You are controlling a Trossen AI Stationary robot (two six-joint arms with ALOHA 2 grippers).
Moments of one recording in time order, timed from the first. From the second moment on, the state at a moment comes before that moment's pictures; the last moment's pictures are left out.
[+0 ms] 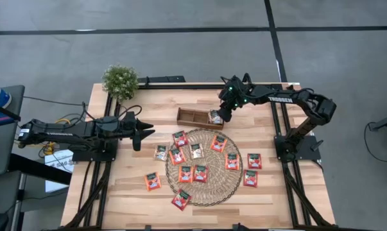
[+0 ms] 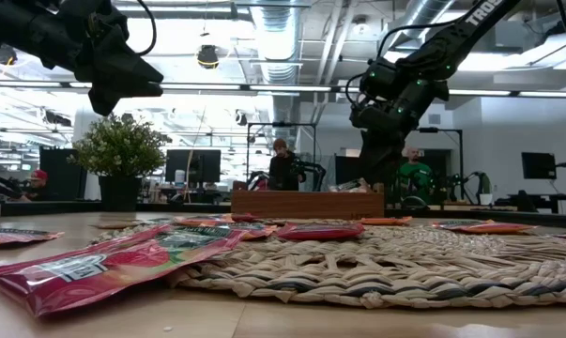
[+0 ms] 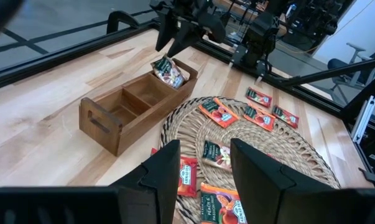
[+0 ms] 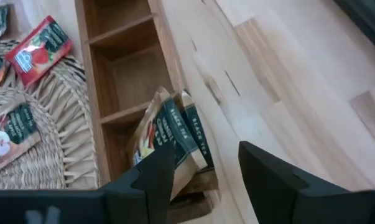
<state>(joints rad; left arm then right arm) 0.03 0.49 0.32 -0.08 -0.22 -0.42 -0.60 1.58 0.92 -0.31 -0.29 -0.10</state>
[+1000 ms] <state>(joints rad) 0.03 0.49 0.32 -0.08 -0.22 -0.42 -0.60 1.58 0.92 -0.35 -0.30 -0.11</state>
